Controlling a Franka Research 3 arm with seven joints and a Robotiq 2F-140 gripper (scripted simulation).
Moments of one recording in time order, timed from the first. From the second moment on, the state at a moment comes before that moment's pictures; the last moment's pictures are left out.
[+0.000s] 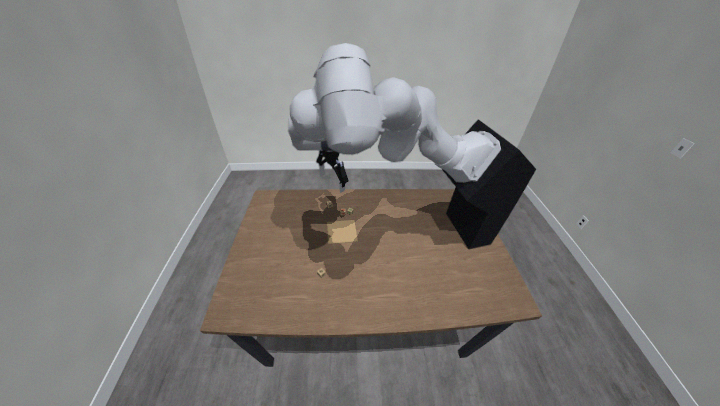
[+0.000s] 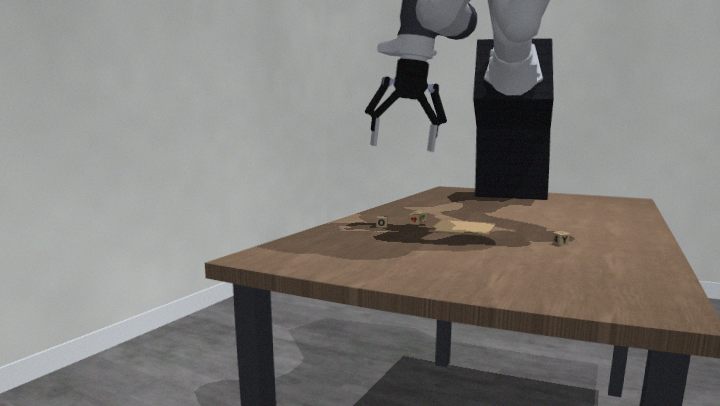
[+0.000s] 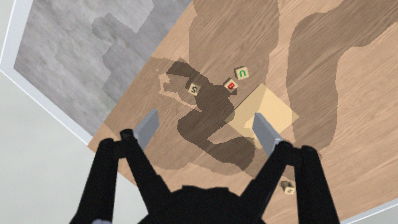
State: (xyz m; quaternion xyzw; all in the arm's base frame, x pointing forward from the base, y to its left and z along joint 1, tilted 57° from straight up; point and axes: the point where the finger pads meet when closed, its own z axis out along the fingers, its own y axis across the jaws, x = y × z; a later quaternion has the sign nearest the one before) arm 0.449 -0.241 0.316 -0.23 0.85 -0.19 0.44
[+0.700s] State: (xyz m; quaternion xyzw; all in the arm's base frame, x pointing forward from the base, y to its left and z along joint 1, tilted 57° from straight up) arm 0.436 -0.252 0.340 -0.35 0.80 -0.27 0.42
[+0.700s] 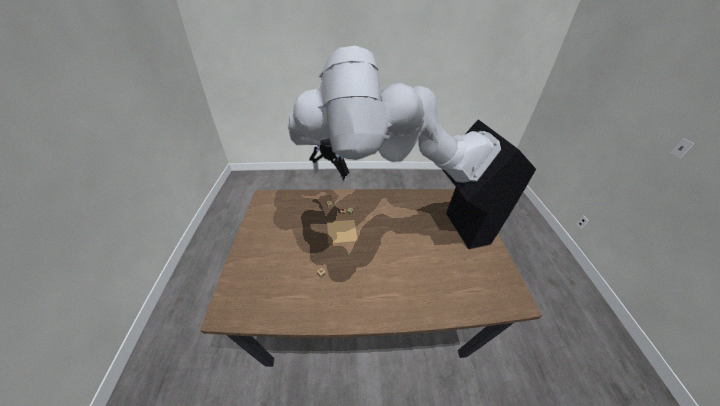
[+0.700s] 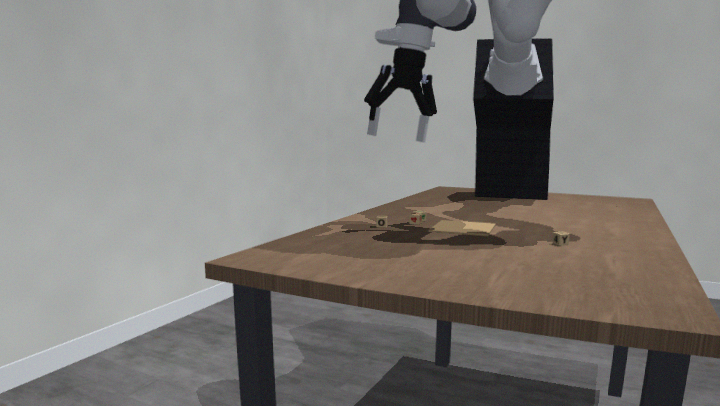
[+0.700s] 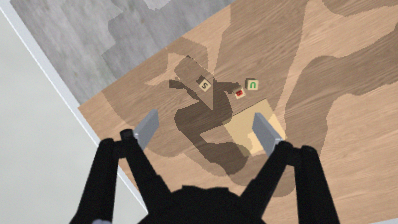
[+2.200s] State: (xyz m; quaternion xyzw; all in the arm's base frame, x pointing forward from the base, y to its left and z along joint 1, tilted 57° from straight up) arm 0.425 -0.270 0.343 -0.55 0.66 -0.39 0.34
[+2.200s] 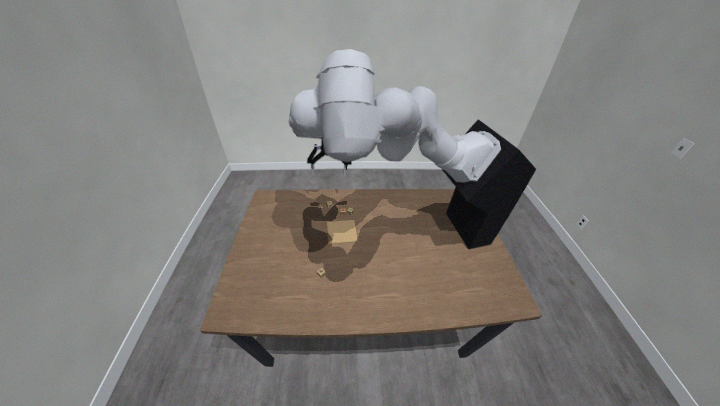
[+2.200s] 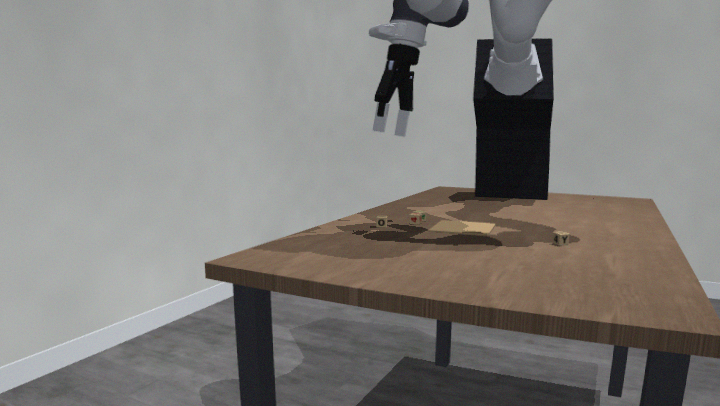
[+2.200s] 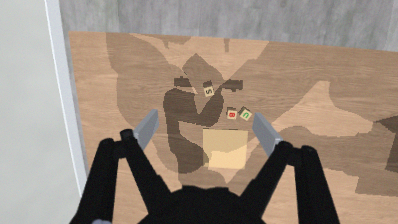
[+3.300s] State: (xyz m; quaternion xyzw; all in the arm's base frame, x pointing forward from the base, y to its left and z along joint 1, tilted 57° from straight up) arm 0.438 -0.267 0.304 -0.67 0.53 -0.43 0.27
